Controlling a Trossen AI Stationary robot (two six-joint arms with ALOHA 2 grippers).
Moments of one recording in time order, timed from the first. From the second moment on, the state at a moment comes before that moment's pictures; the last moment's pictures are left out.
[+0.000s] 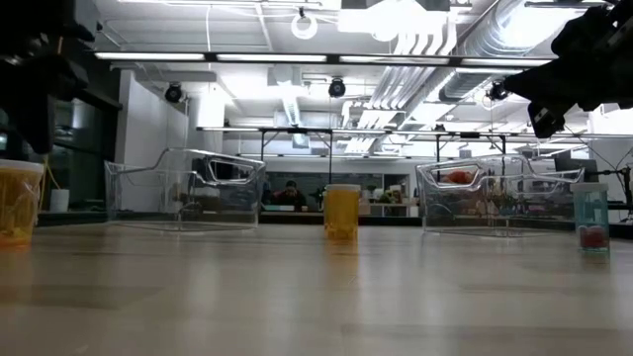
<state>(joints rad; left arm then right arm) -0.59 1.25 0.77 -0.91 -0.31 -0.83 0.15 0.02 0.04 -0.03 0.19 0.31</state>
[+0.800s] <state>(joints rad) -0.59 1.36 0.76 -0.85 -0.27 -0.73 0.15 0.02 0.04 -0.03 0.19 0.31</state>
